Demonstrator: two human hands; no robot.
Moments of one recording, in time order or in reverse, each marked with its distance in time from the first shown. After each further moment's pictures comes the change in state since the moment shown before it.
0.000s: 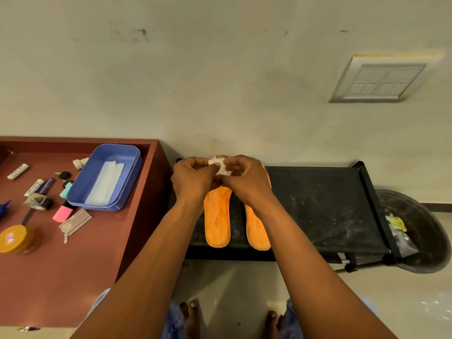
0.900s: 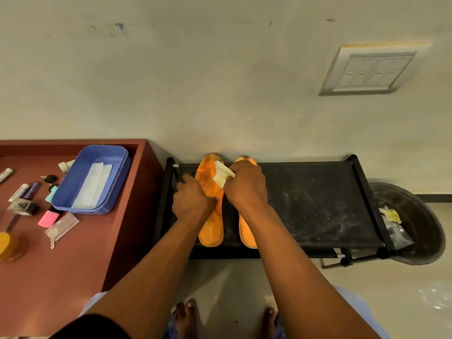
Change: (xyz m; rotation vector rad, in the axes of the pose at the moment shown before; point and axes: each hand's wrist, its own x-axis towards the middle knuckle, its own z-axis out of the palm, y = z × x) left_hand 0.005 -0.056 0.020 1.017 -0.038 0.060; right_hand -0.004 0.001 -0.005 -0.547 0.099 0.061
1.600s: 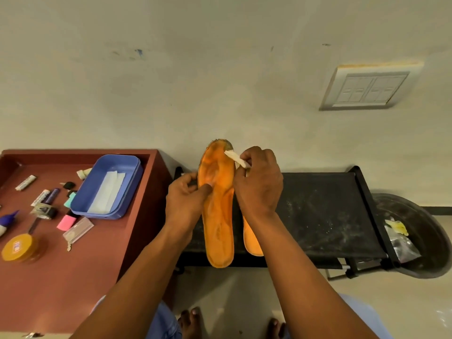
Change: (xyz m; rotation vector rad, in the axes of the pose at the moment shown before) left_hand -0.052 -0.003 -0.079 -0.940 -0.047 0.150; right_hand -0.011 -0.010 -0.015 0.154 0.586 -0.234
